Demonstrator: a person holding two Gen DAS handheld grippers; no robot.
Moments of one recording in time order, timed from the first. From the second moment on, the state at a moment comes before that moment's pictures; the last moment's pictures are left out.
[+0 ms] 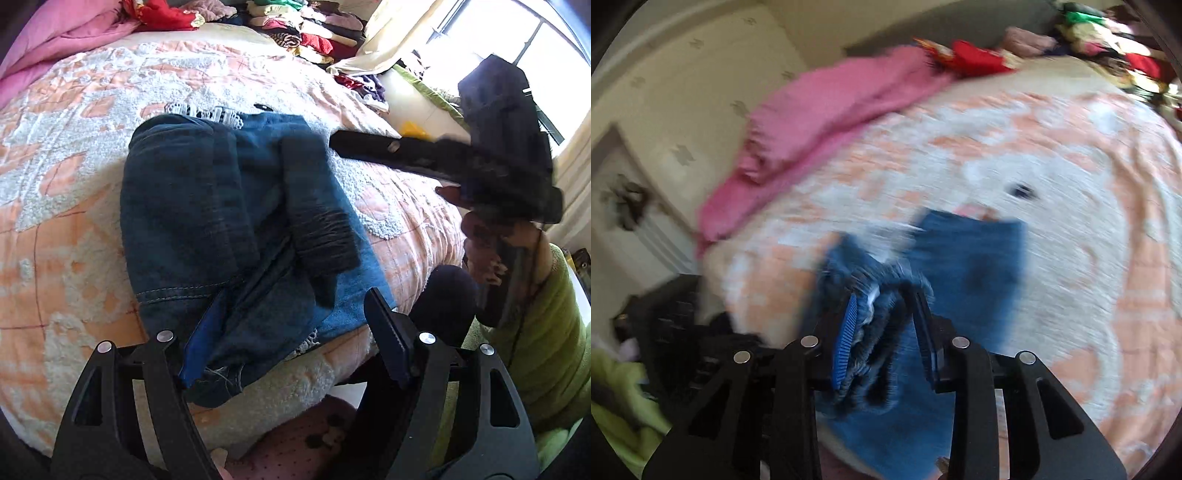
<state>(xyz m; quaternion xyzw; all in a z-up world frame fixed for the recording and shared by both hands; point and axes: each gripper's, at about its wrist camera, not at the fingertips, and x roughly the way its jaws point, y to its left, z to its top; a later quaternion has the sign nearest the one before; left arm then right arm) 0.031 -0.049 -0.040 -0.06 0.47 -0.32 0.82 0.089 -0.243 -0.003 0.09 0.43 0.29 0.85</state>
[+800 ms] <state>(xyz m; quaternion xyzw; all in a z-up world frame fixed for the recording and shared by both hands) 0.074 0.042 0.007 -0.11 0.44 -0.23 0.86 -0.006 -0.178 0.028 -0.11 0.37 0.36 0.85</state>
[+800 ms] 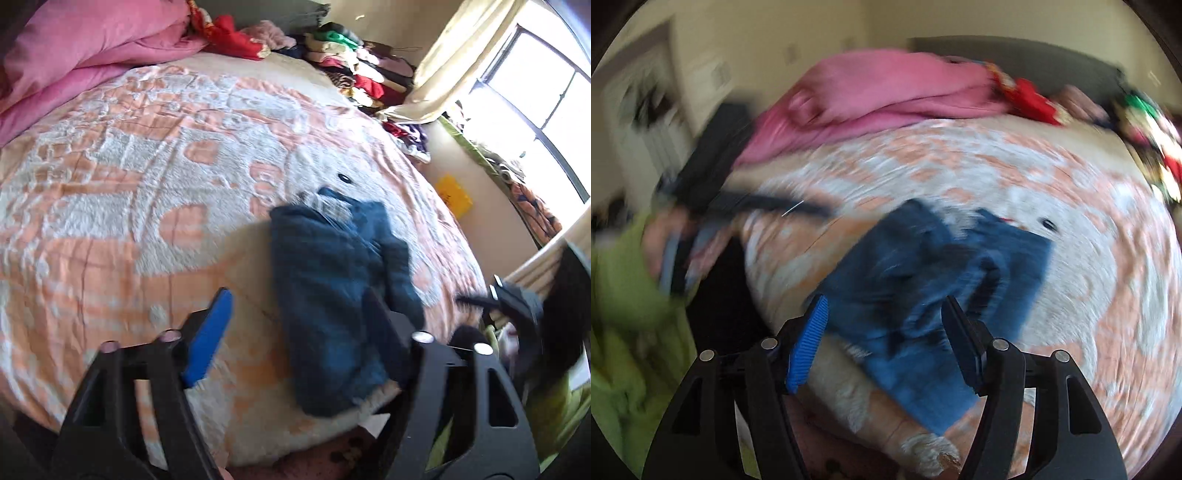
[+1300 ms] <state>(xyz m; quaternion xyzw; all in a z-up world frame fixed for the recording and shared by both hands) 0.114 -0.025 -0.031 -0.04 0.49 -0.26 0.83 0.001 -0.112 -0.031 -0.27 0.40 0.41 0.78</state>
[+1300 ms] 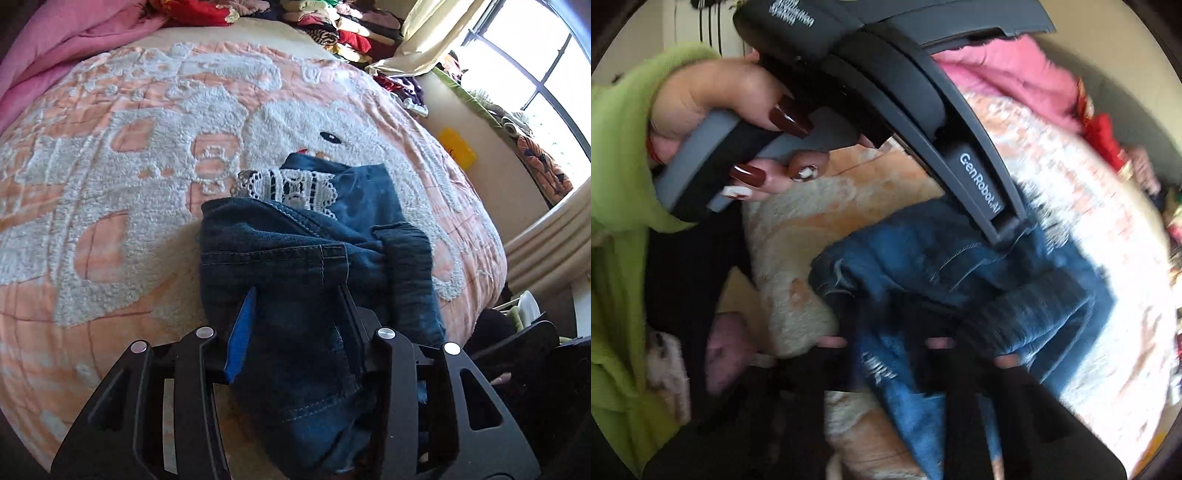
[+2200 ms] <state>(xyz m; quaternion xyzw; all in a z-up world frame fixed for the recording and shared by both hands) 0.091 -0.025 -0.027 -0.04 0.47 -0.26 0.84 -0.031 -0.156 -0.025 -0.17 0.42 0.40 0.80</state>
